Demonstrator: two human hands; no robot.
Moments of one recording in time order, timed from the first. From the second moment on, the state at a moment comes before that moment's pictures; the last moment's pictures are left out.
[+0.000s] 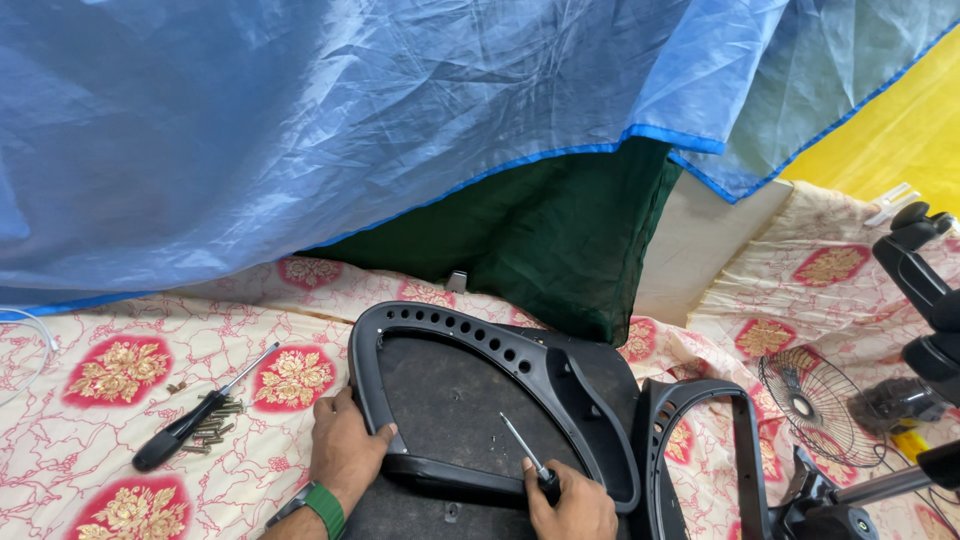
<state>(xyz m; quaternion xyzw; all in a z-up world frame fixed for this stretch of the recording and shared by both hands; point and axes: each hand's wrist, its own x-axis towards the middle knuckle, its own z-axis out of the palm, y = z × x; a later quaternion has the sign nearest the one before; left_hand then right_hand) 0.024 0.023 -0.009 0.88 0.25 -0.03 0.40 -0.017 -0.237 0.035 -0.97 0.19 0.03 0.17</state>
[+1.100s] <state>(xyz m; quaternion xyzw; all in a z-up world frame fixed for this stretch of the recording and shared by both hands) 0.022 0.040 -0.035 0.87 0.19 0.02 0.45 -0.033 -0.233 0.056 -0.96 0.14 -0.03 0.22</state>
